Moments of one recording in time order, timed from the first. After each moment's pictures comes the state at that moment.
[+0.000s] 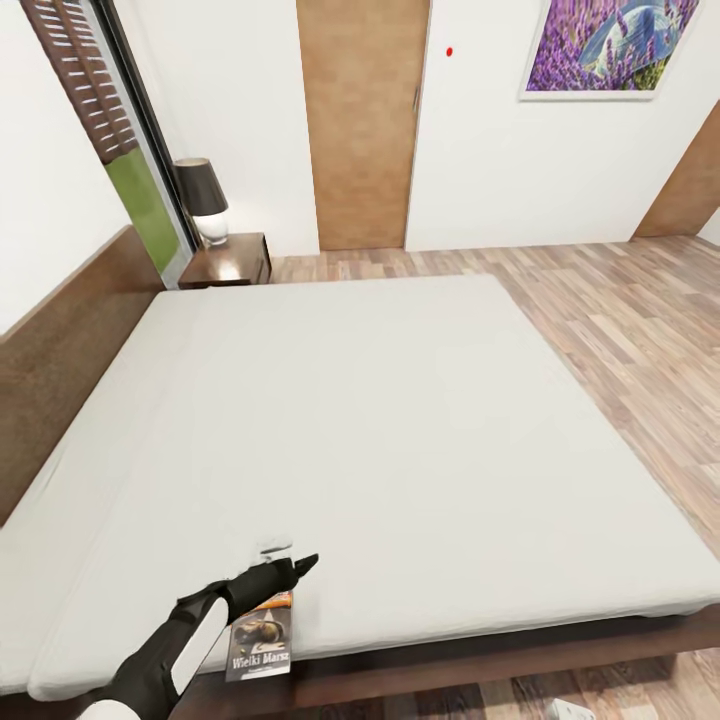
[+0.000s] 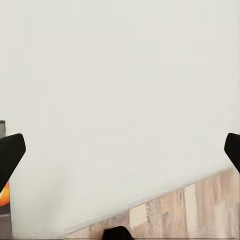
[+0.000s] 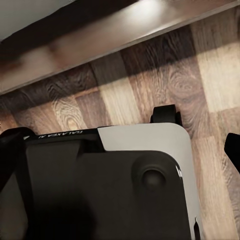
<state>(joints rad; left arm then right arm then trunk) -0.45 0.07 -0.19 -0.79 0.53 0.32 -0.35 -0.41 -0.19 -0.25 -0.09 -0.03 0.04 0.47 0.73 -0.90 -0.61</state>
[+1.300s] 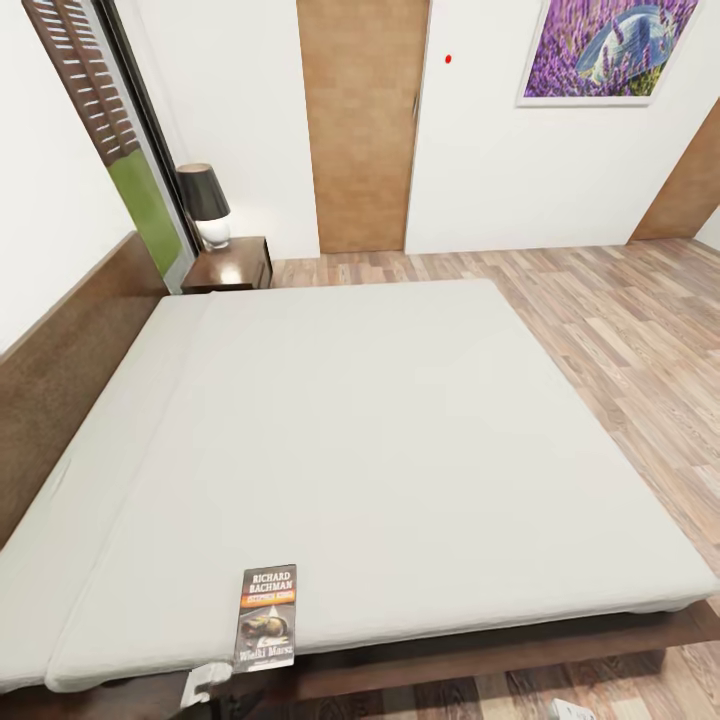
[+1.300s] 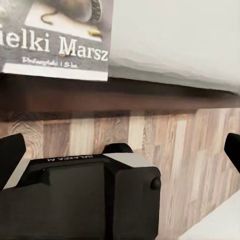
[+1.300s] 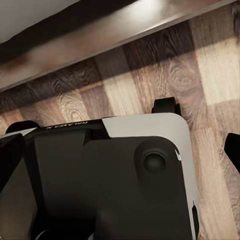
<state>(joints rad) -0.45 0.17 -0.18 -0.07 0.54 -0.05 -0.84 -0.41 -0.20 -0.25 -0.09 -0.03 0.04 0.47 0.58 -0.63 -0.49</state>
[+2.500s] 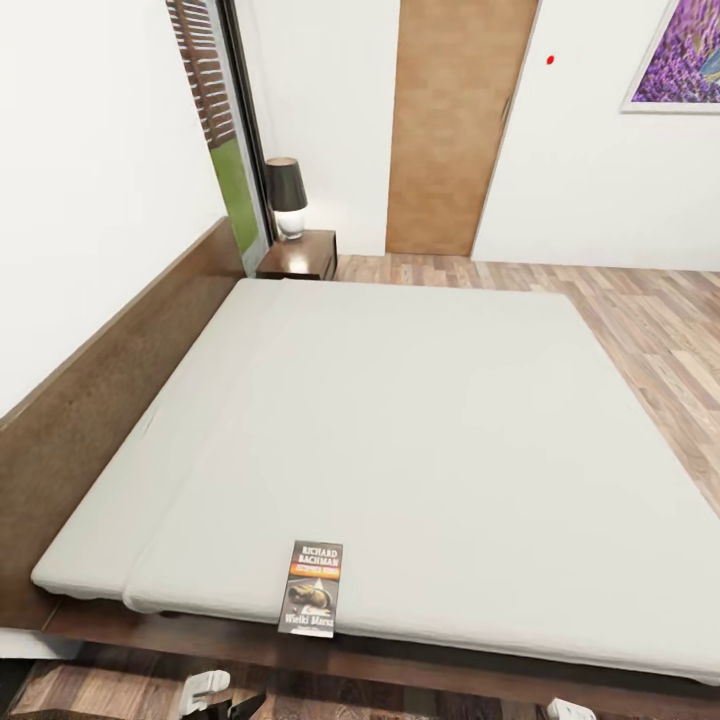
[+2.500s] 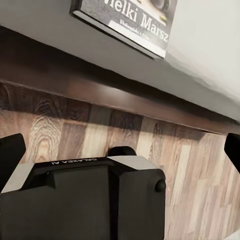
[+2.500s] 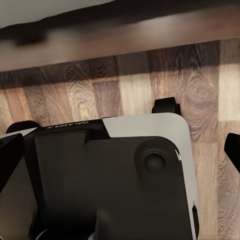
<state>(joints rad) -0.45 0.17 -0.18 -0.02 0.54 -0.13 -0.85 -0.41 -0.20 -0.25 -0.09 -0.03 0.04 0.47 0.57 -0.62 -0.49</state>
